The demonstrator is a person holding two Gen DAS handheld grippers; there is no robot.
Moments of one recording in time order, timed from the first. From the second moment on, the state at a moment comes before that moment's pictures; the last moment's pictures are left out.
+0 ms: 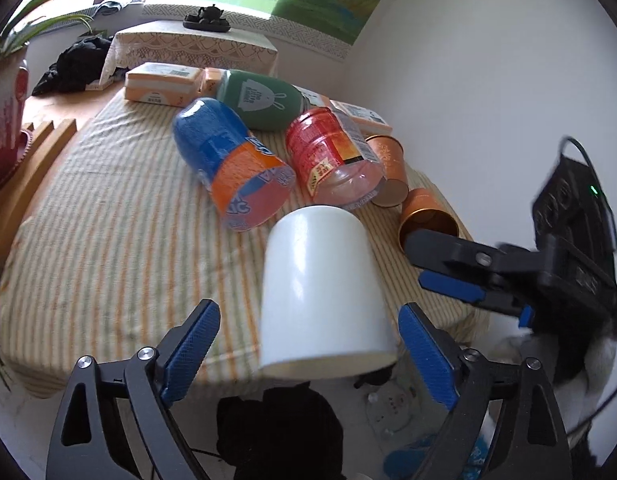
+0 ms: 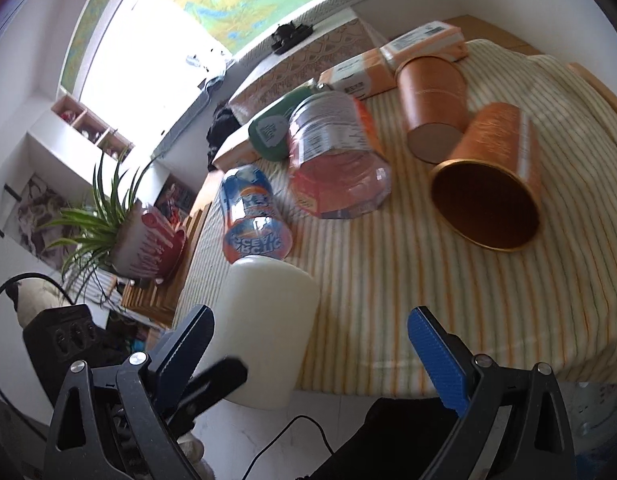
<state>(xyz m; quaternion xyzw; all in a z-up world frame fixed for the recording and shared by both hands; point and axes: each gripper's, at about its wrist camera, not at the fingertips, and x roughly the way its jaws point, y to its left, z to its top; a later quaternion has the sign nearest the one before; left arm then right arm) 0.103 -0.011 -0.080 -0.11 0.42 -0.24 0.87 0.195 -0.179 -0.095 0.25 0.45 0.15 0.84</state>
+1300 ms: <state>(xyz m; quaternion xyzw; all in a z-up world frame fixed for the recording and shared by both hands) 0.077 0.057 -0.094 -0.12 0.45 -0.16 0.87 0.199 -0.141 -0.079 0.03 0.28 0.07 0.96</state>
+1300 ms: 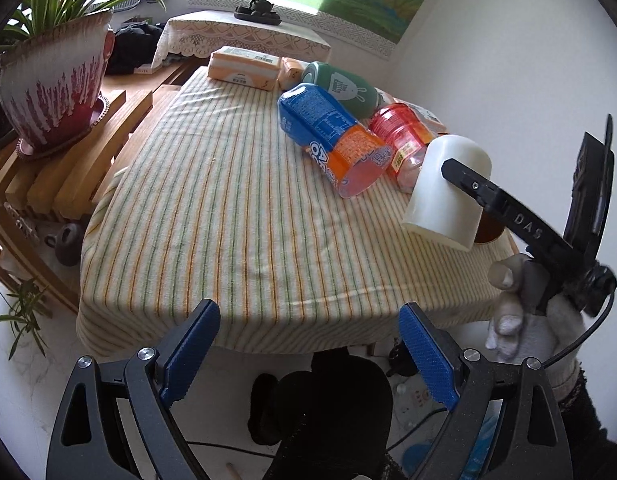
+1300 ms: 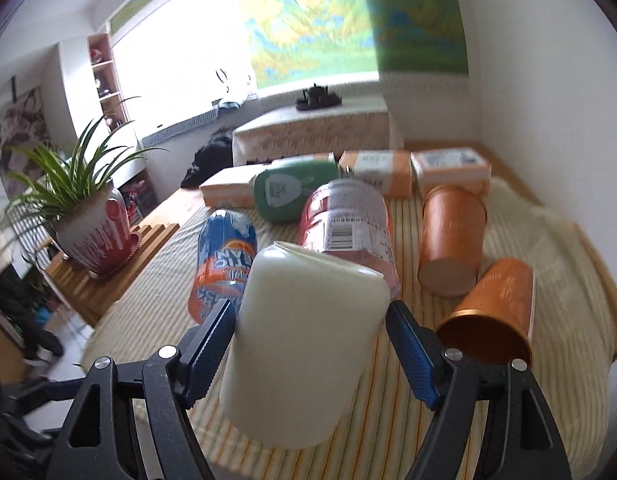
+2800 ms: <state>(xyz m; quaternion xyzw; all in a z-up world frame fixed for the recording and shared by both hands) 0.010 0.008 -0.039 -0.02 0.32 -0.10 0.94 0.090 -0.149 -0.062 0.02 0.23 0.07 0.97</state>
